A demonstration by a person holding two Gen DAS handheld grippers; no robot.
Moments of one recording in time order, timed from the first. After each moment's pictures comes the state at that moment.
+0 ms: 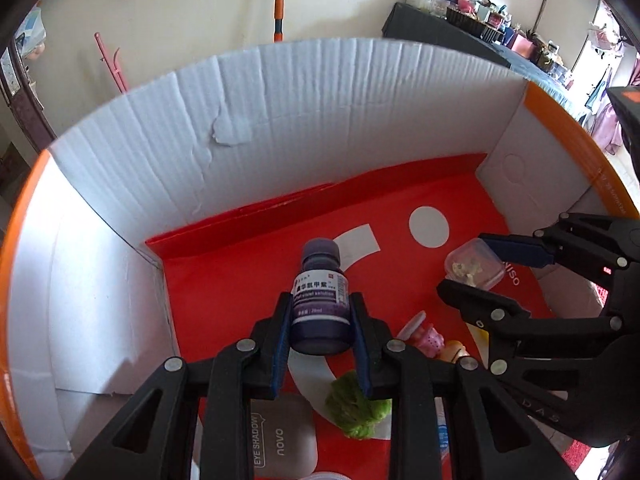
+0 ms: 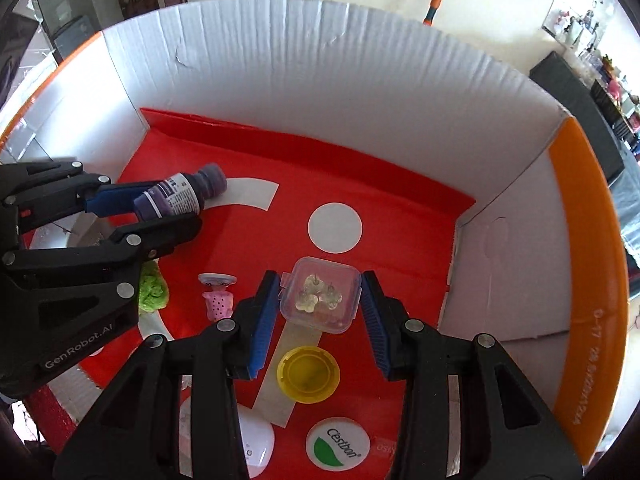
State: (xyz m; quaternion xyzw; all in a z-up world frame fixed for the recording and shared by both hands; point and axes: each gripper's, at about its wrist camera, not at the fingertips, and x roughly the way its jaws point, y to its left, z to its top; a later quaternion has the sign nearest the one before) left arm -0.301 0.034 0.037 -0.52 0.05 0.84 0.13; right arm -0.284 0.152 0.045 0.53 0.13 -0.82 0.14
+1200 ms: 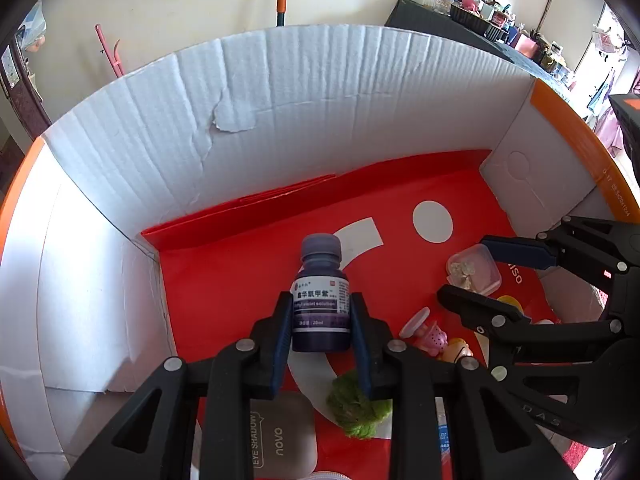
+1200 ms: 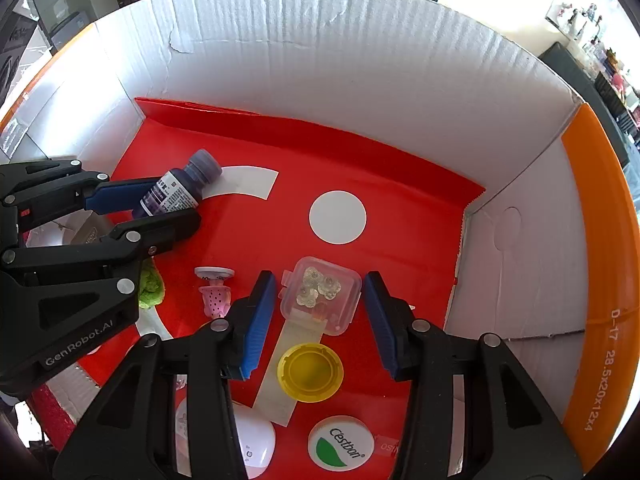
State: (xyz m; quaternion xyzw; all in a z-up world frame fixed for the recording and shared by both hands) left arm -0.301 0.032 0.035 -0.53 0.05 0.84 0.13; right arm -0.268 0.150 0.042 0.55 0.13 -0.81 0.14
